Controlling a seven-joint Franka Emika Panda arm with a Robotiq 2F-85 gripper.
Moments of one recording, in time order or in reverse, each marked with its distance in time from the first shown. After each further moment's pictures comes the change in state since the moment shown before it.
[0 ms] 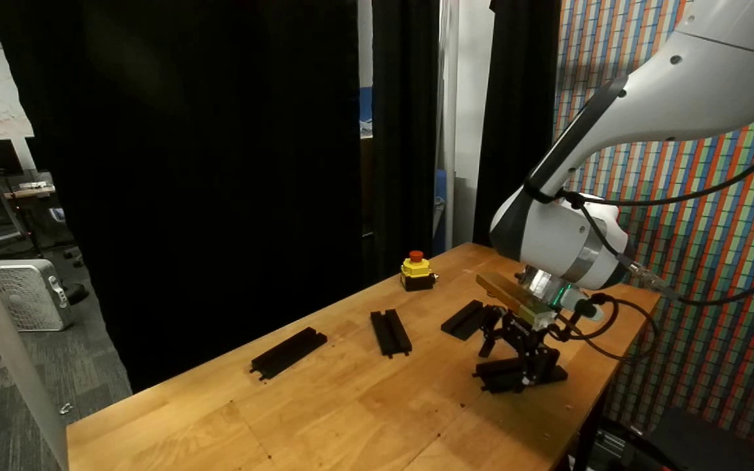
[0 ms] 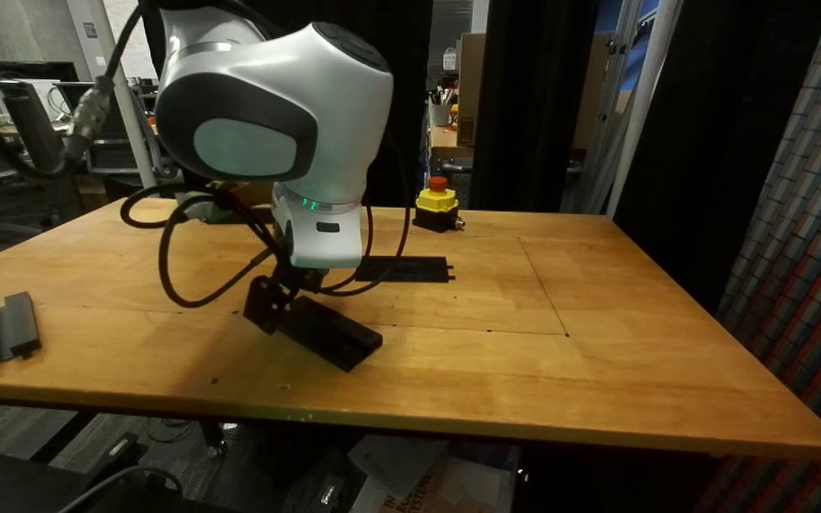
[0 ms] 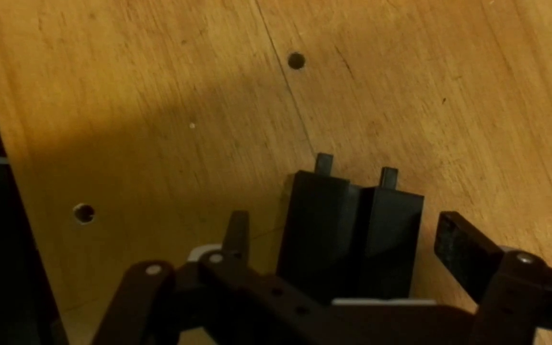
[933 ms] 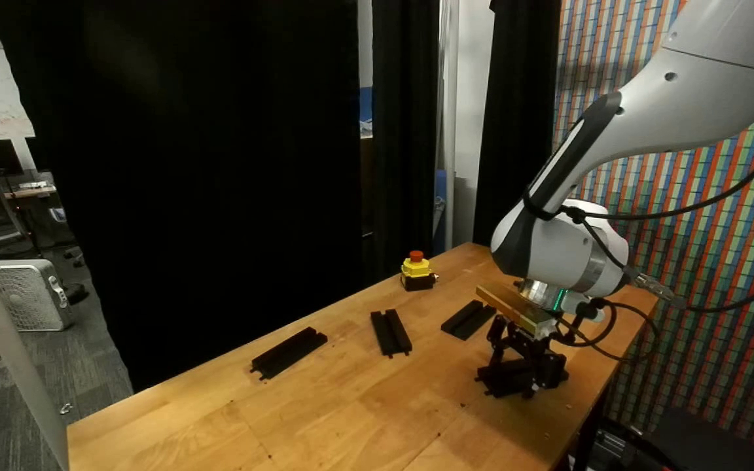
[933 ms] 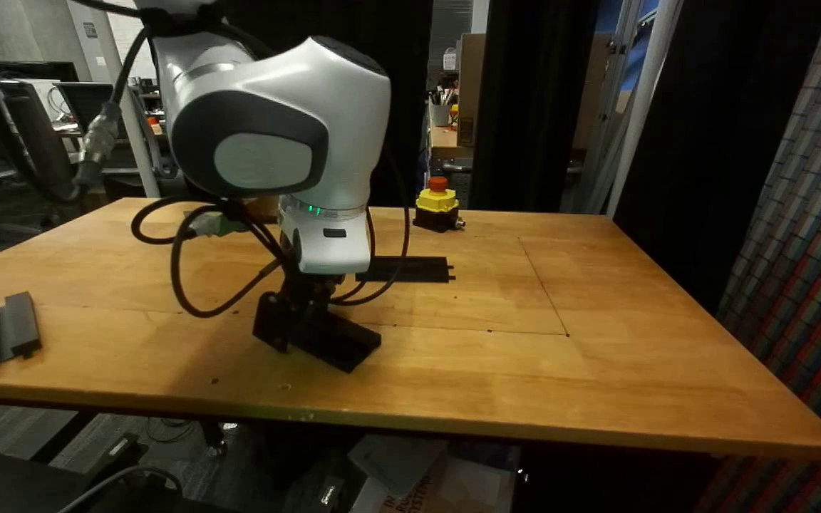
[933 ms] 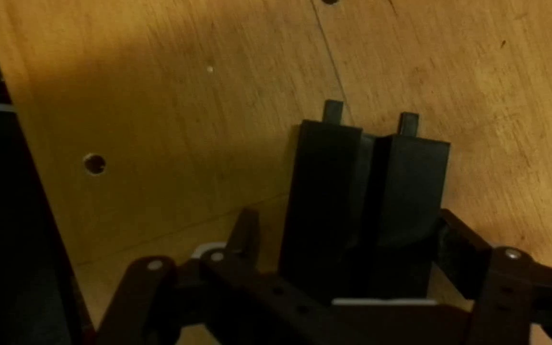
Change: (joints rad) arm -0.007 0.044 -0.009 -0.004 -0.199 0.036 0.147
